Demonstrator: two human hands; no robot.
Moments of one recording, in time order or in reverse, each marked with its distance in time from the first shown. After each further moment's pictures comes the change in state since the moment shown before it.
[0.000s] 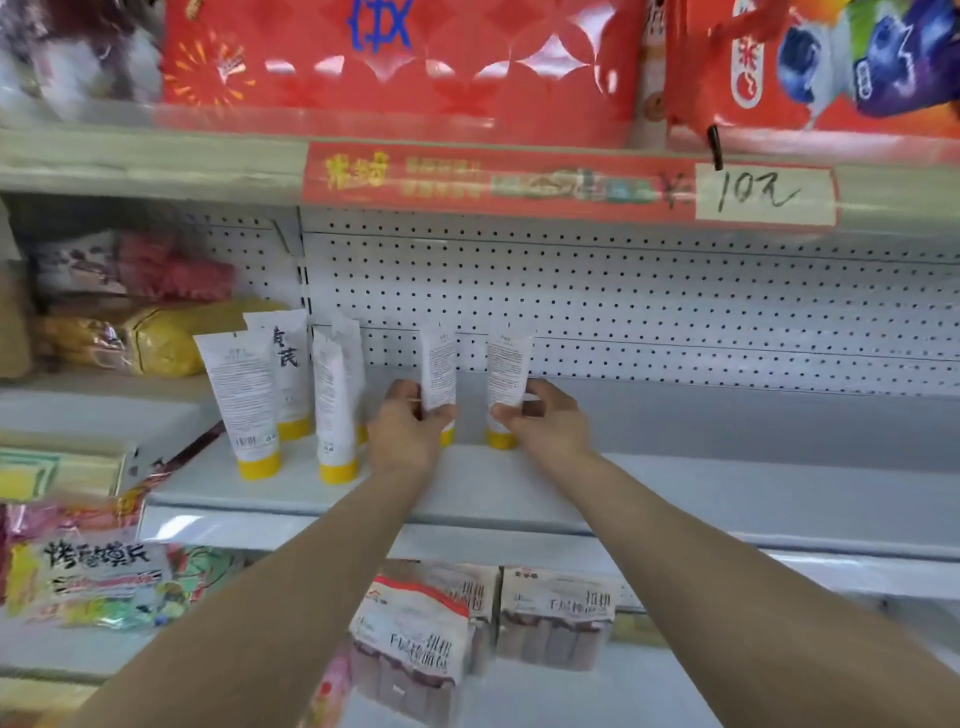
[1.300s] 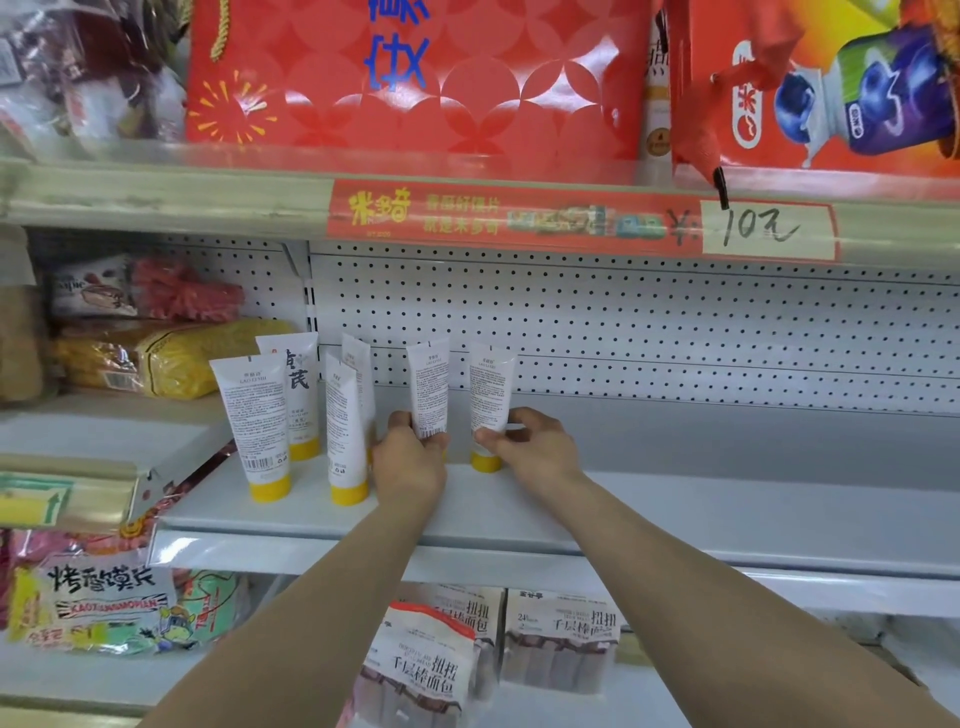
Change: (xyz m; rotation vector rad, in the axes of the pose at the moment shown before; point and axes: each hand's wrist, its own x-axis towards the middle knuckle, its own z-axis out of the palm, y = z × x) left_hand 0.001 -0.006 -0.003 0.190 0.027 -0.040; right_hand -0.002 -0.003 0.016 -0.108 -0.088 0.033
